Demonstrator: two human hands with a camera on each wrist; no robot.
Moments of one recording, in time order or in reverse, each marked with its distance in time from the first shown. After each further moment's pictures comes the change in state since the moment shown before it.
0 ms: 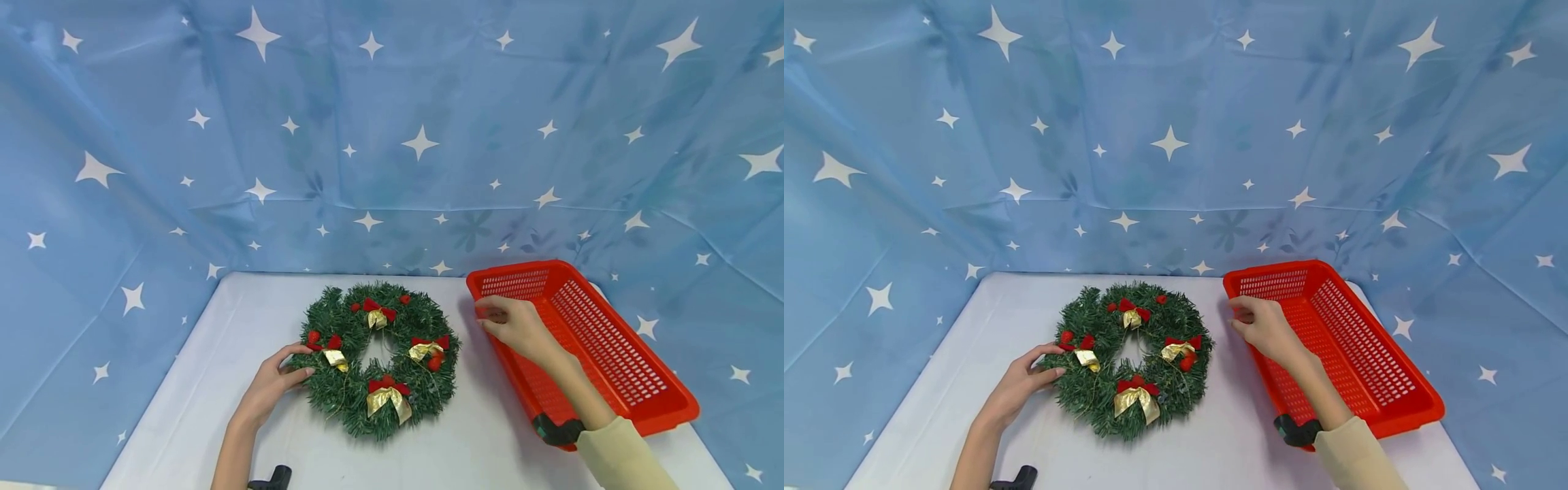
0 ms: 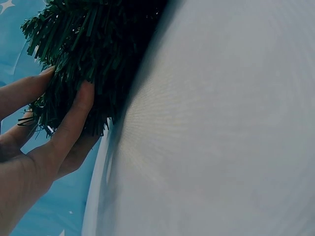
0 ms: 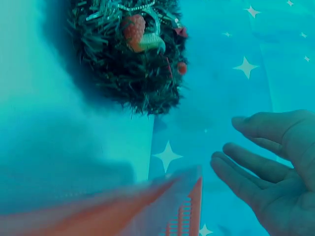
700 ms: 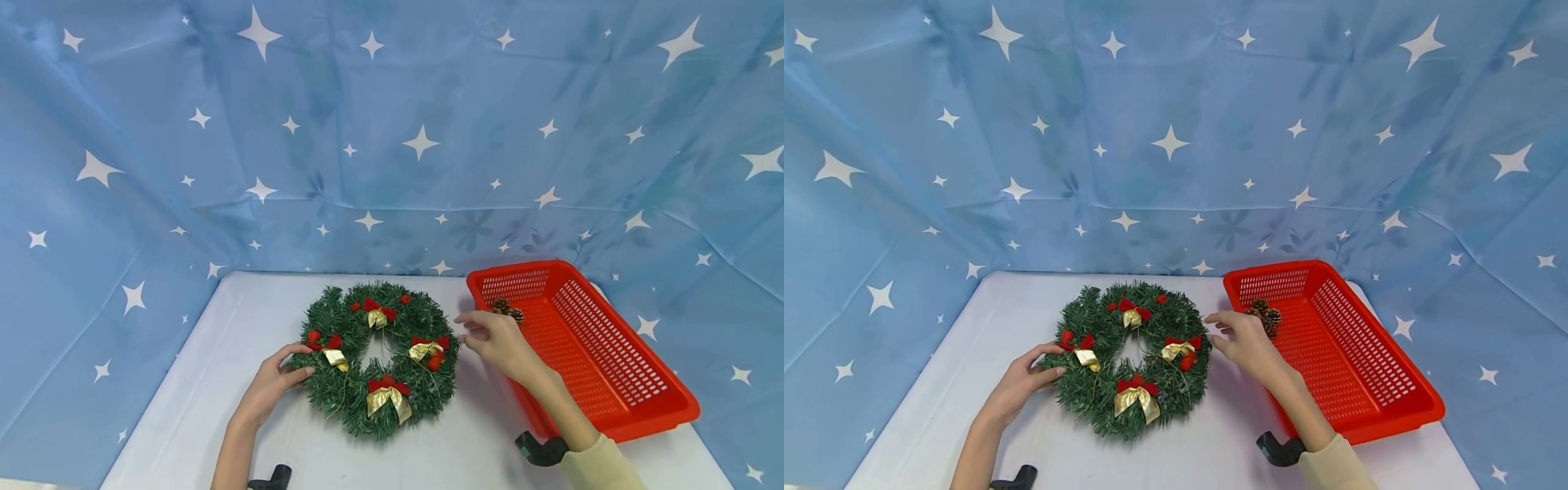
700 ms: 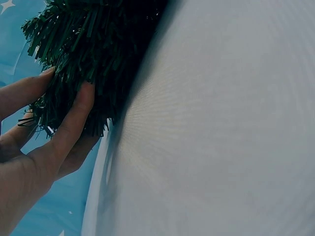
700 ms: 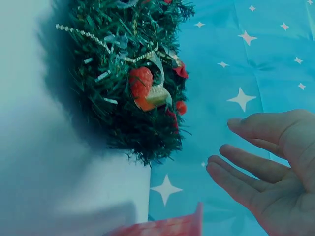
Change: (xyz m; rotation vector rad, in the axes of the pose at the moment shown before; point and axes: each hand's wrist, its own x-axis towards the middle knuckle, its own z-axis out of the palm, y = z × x) left_hand -0.001 0.001 0.001 0.006 0.002 0.006; right_hand -0.014 -0.021 0.030 0.039 0.006 -0.074
